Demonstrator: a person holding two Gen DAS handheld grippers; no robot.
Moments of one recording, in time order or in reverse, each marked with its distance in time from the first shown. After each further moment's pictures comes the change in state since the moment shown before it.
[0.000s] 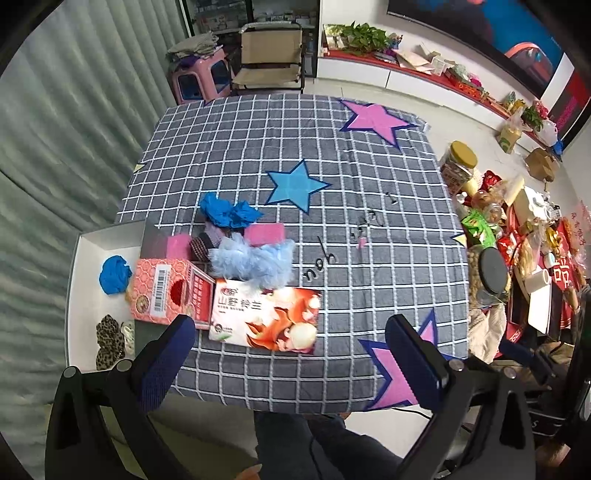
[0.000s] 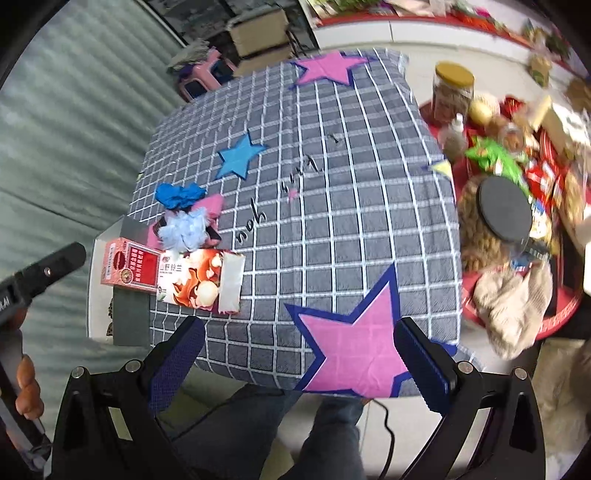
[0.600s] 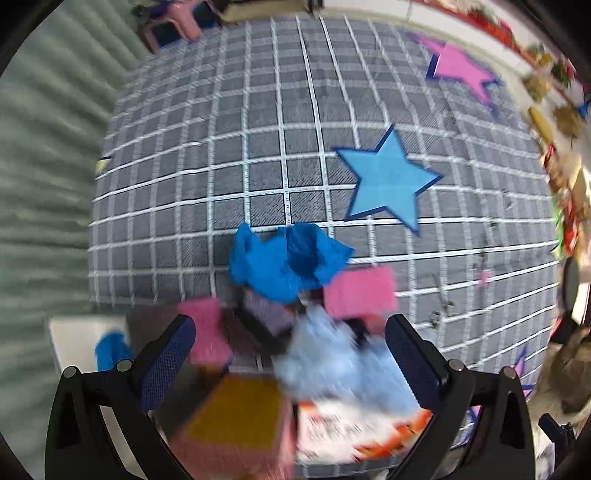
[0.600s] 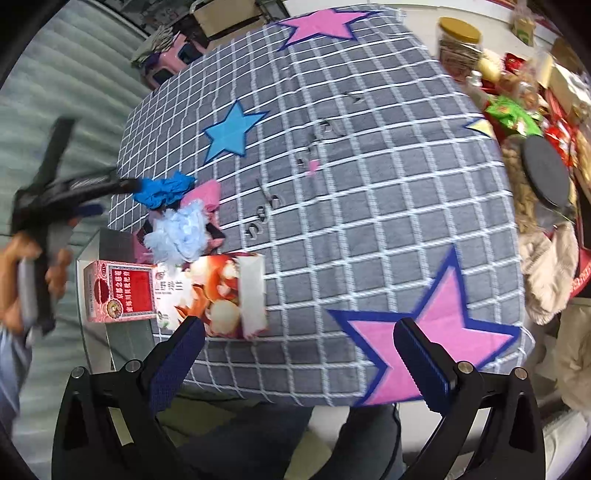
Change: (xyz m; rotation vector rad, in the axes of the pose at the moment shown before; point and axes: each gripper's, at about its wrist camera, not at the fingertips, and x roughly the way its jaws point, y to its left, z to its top) left arm 0.212 0.085 0.133 0.120 0.299 0.051; right arm 0.085 0.060 0.020 0.124 0.097 -0.036
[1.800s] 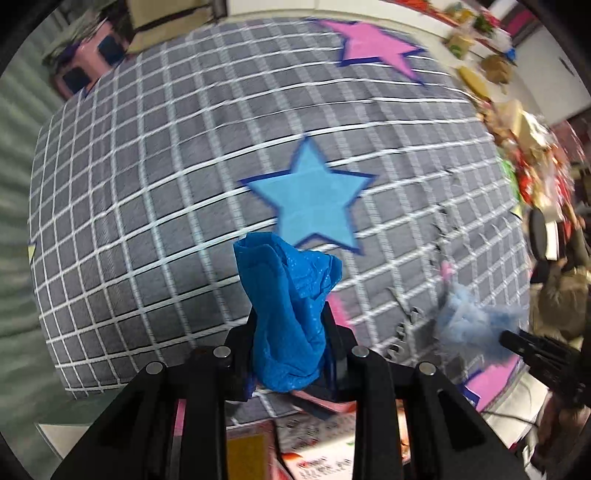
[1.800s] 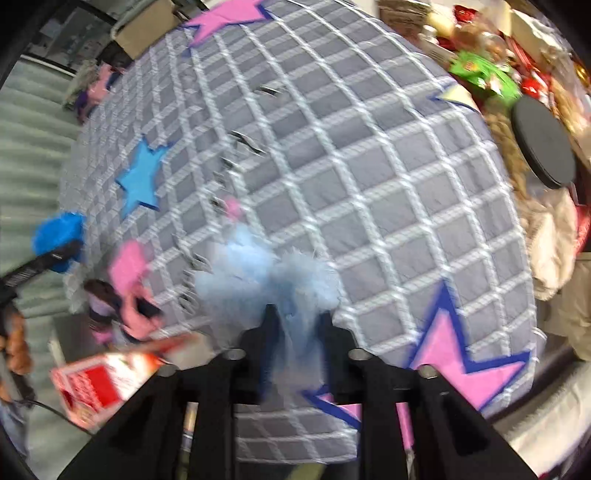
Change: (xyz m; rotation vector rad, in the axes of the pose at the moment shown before) left arm 0.008 -0.031 0.006 0.275 -0.057 -0.194; right arm 0.053 -0.072 0.044 0.234 0.037 -0.114
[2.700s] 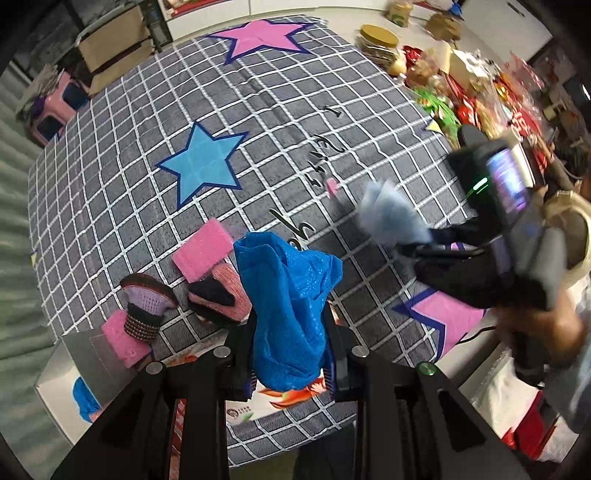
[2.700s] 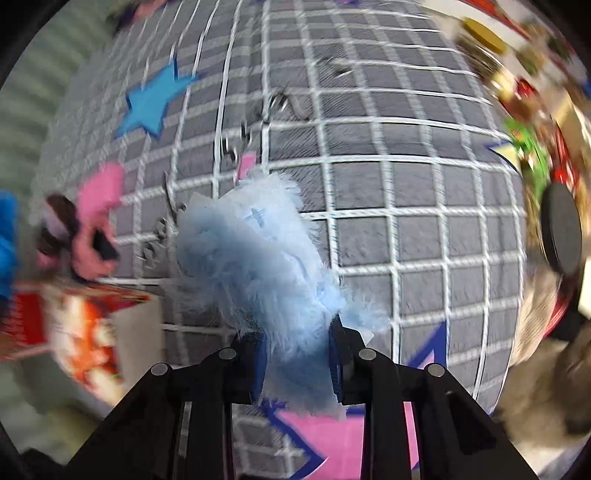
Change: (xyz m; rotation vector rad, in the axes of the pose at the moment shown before) left arm -0.043 -0.124 -0.077 0.192 -0.012 0.032; right arm 0.019 0.024 -0.006 -0.296 -0.002 -0.088
